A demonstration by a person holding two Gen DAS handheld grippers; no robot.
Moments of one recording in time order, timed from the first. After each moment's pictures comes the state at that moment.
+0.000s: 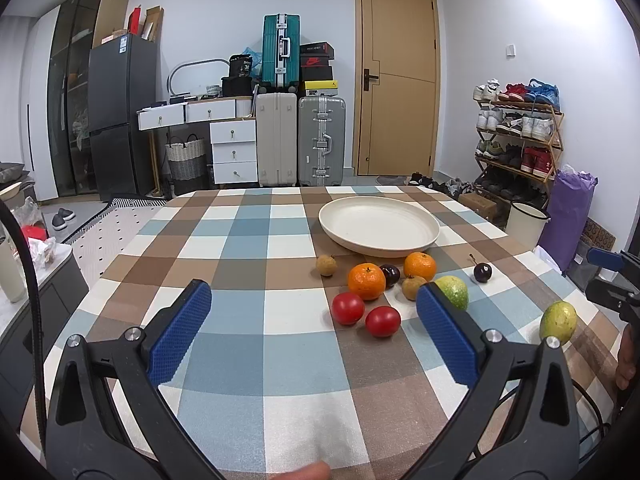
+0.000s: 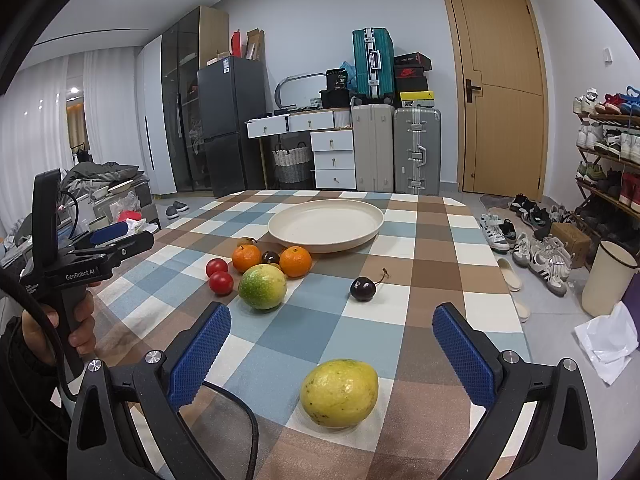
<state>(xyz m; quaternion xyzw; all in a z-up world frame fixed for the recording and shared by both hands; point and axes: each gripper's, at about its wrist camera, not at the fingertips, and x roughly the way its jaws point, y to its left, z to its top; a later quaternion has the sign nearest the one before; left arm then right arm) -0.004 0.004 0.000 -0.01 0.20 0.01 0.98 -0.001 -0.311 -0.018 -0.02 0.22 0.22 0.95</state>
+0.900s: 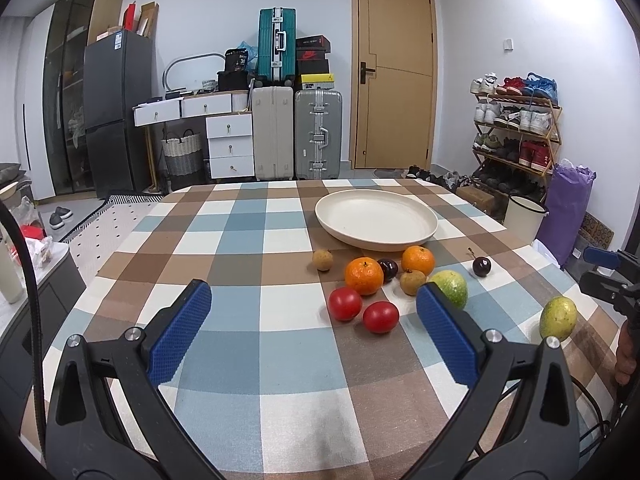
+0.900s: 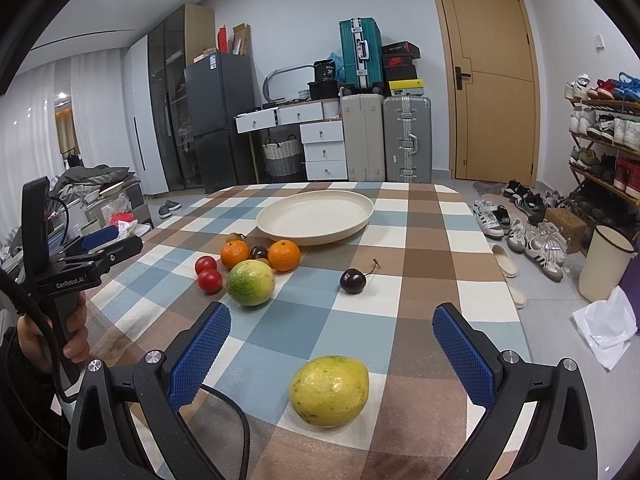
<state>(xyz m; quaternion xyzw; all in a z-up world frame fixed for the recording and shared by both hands) 0.000 0.004 -0.002 -0.01 0.21 0.01 0.98 0.004 -0.314 -0.024 0.00 0.25 0.20 0.95</state>
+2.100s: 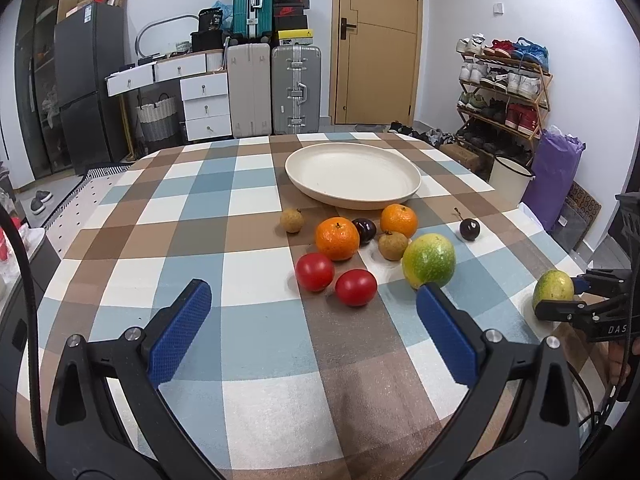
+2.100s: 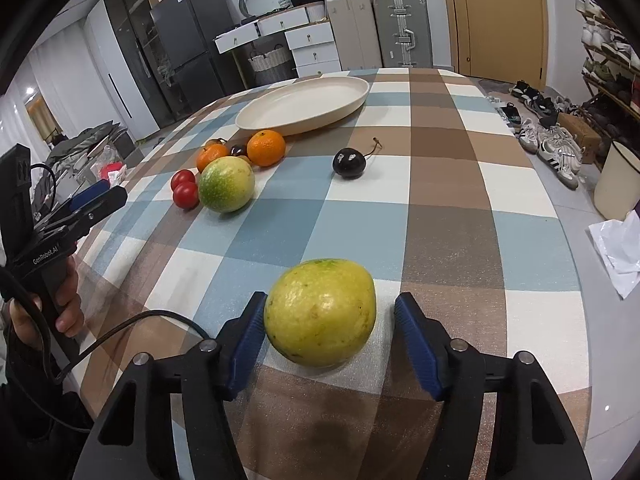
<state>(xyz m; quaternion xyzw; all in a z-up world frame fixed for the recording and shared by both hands) 0.036 -0.013 -0.016 -0.01 0.30 -0.03 0.95 0.044 -0.311 -0.071 0.02 0.43 0.21 0.87</state>
